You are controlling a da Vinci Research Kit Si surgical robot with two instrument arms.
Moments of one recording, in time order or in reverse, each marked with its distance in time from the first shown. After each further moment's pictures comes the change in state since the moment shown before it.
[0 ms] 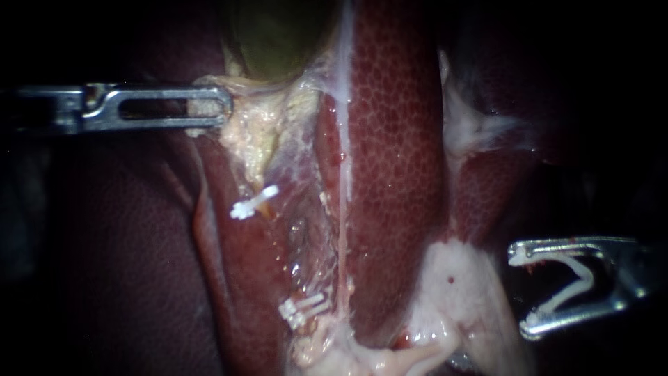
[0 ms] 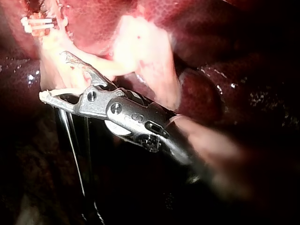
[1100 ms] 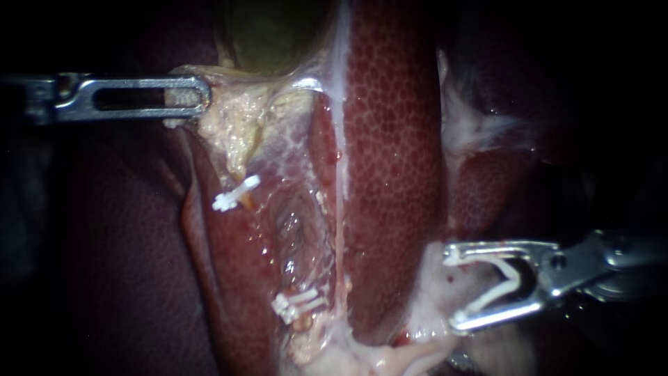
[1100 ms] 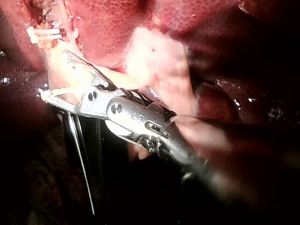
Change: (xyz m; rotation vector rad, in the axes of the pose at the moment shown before) right arm -0.005 0.004 0.009 -0.011 -0.001 -0.024; left arm 0.000 0.000 -0.001 -0.005 -0.014 0.003
